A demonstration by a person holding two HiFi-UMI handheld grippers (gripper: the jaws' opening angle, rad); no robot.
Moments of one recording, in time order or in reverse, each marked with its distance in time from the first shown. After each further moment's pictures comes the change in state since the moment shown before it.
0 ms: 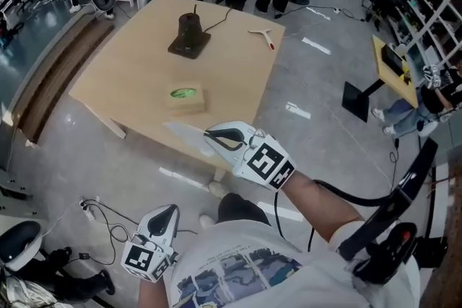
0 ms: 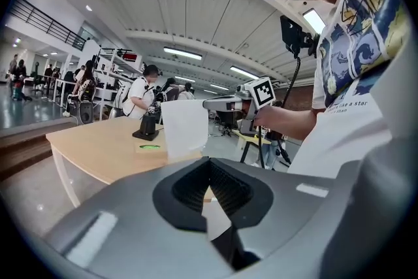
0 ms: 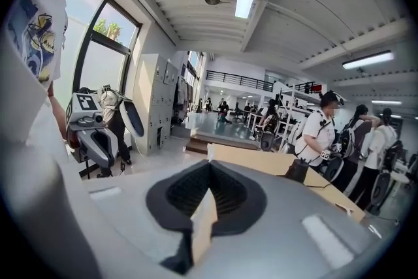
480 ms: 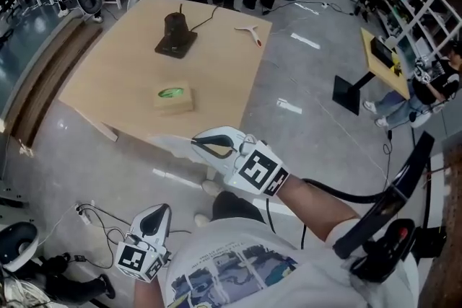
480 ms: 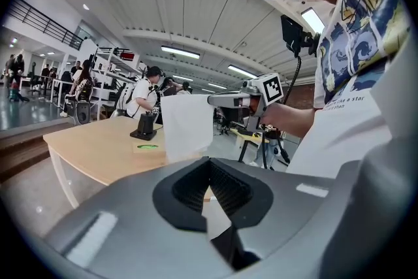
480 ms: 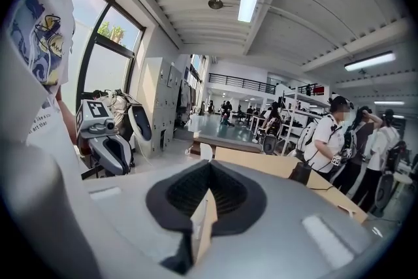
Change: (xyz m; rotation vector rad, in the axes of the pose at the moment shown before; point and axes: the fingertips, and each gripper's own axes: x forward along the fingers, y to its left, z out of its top) left arm 0.005 -0.001 0.003 0.008 0.010 -0.014; right arm -0.015 0.020 0.012 -0.011 -0.028 0.020
